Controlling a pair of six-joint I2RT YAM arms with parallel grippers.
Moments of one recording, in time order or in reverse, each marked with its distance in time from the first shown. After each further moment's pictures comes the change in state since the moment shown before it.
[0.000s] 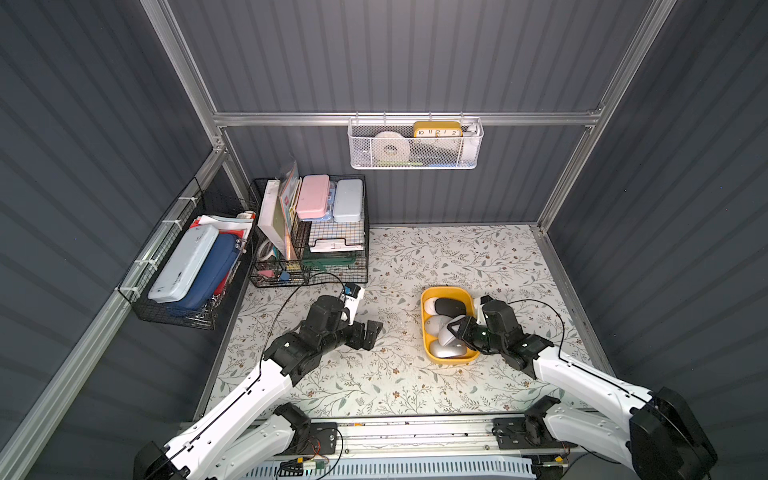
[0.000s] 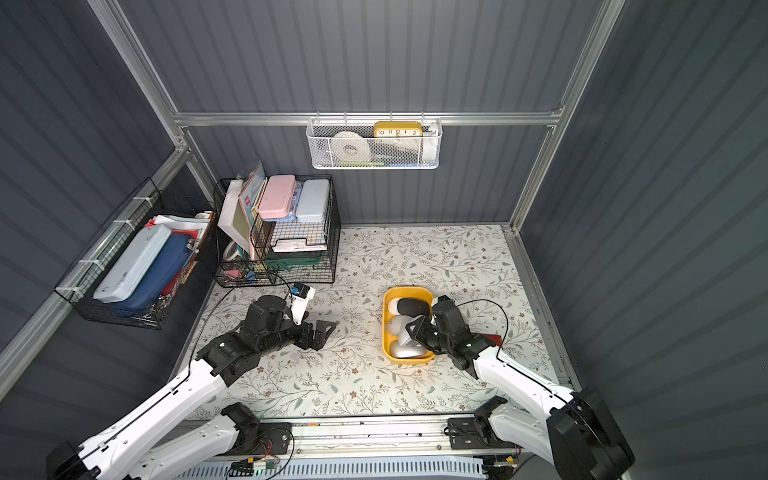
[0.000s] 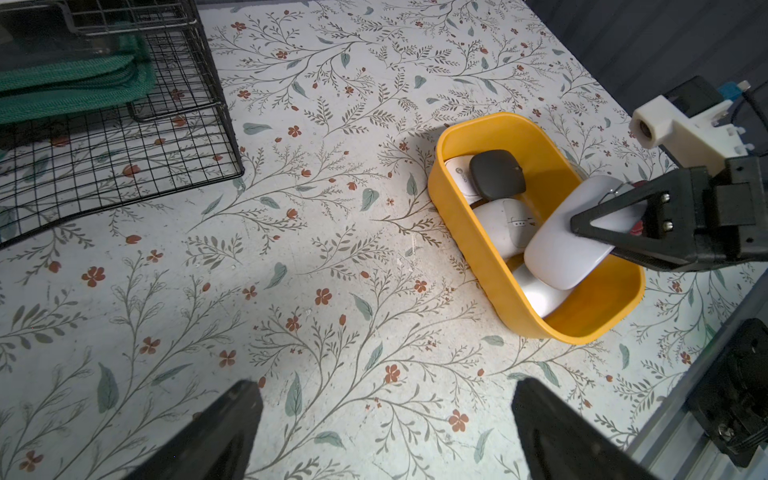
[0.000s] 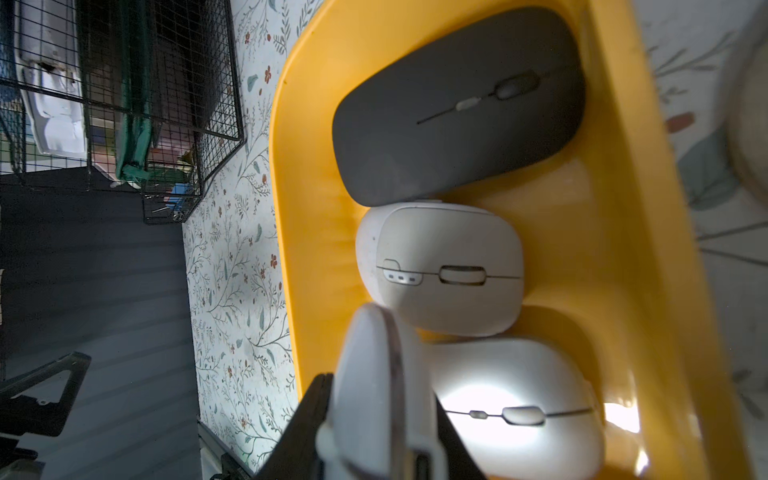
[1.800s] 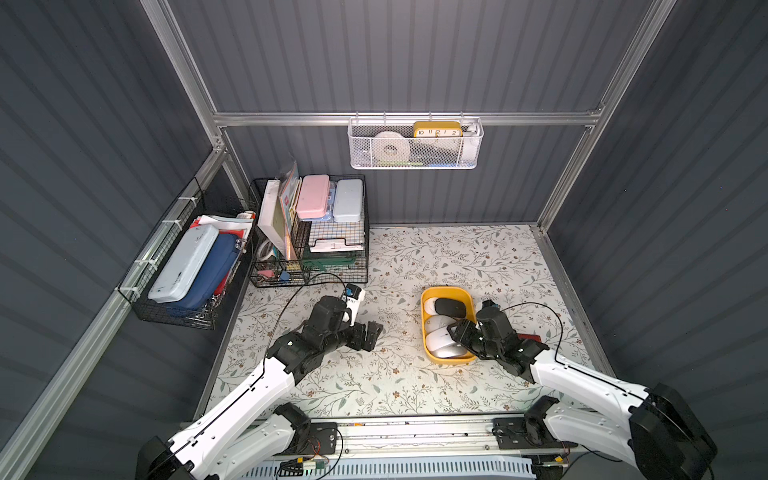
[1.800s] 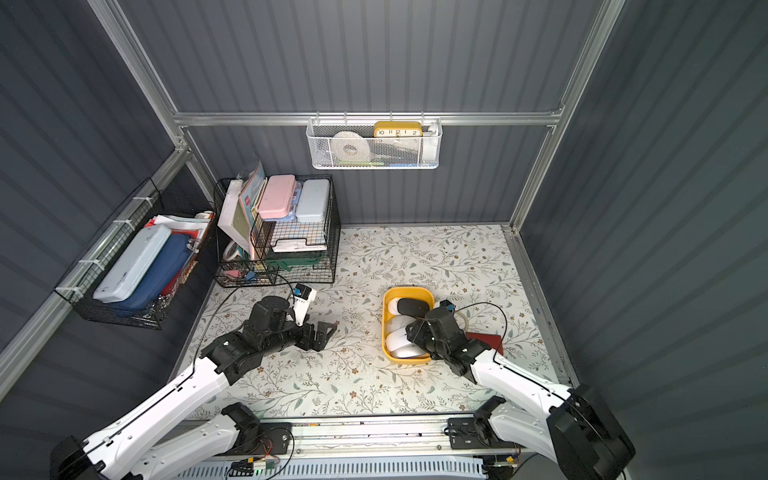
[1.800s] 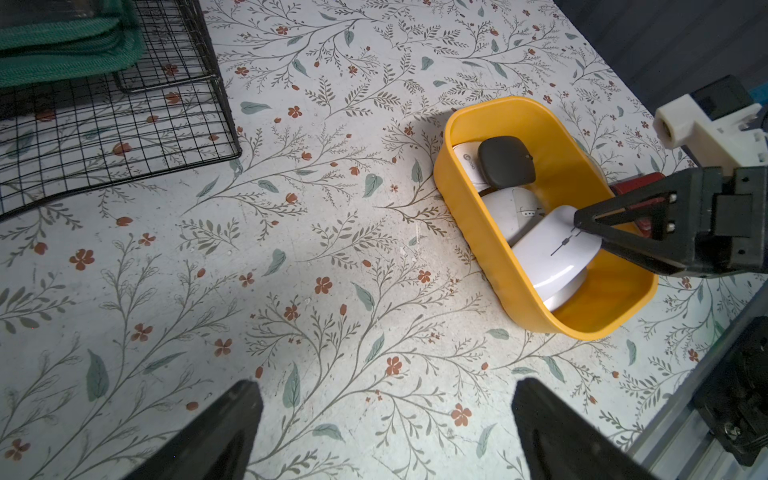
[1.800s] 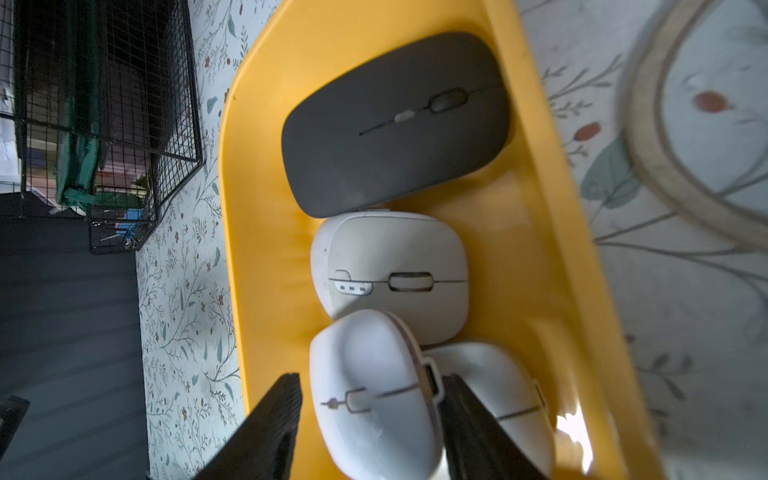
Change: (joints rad) left arm 0.000 0.022 -0.013 0.000 0.000 -0.014; right arm 0.064 -0.018 -0.025 -0.020 0.188 0.016
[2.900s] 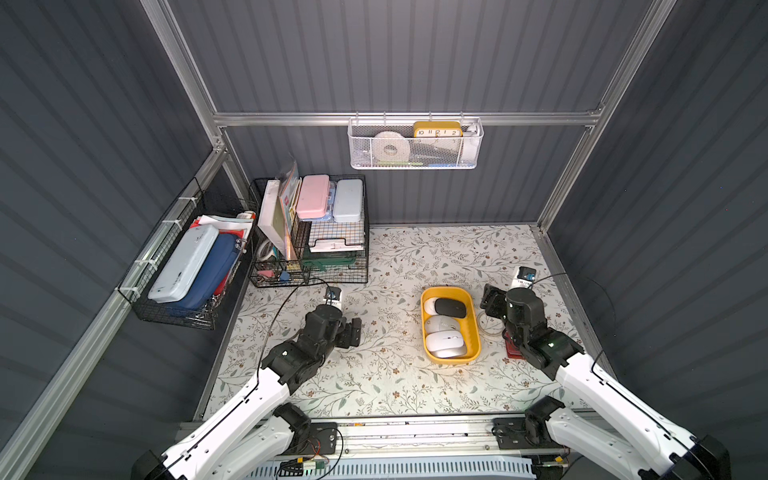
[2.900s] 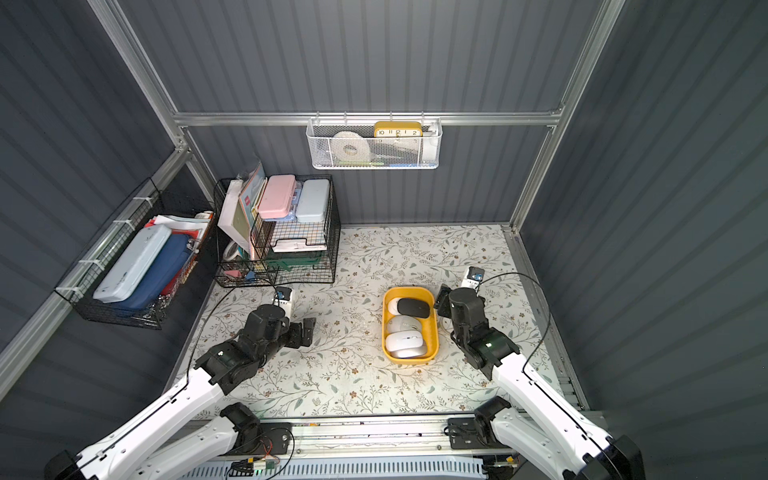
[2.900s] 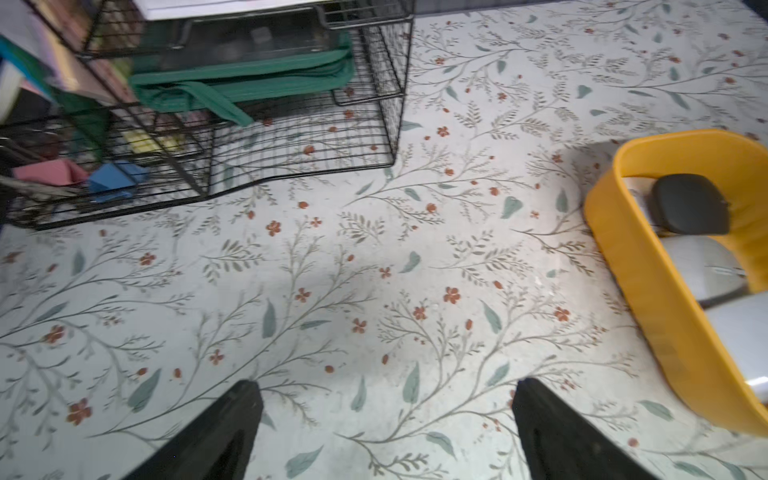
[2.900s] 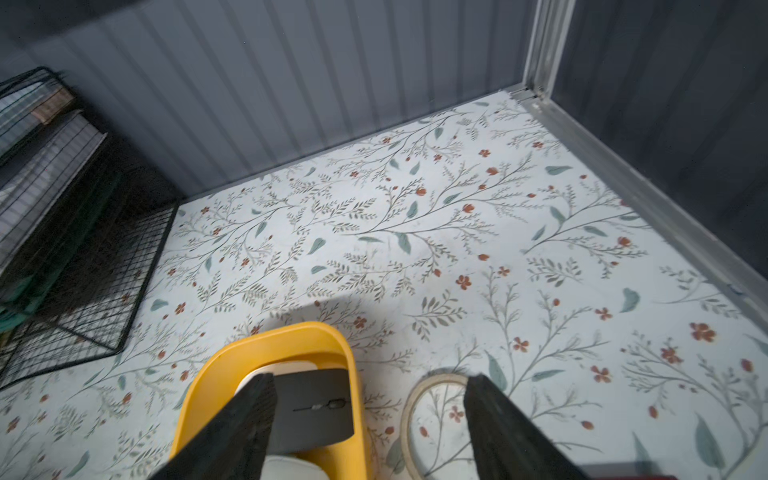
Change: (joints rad) left arm 0.000 -0.089 -0.082 -0.014 -0.443 -0.043; right arm -0.151 -0.180 0.183 -0.077 0.495 -0.560
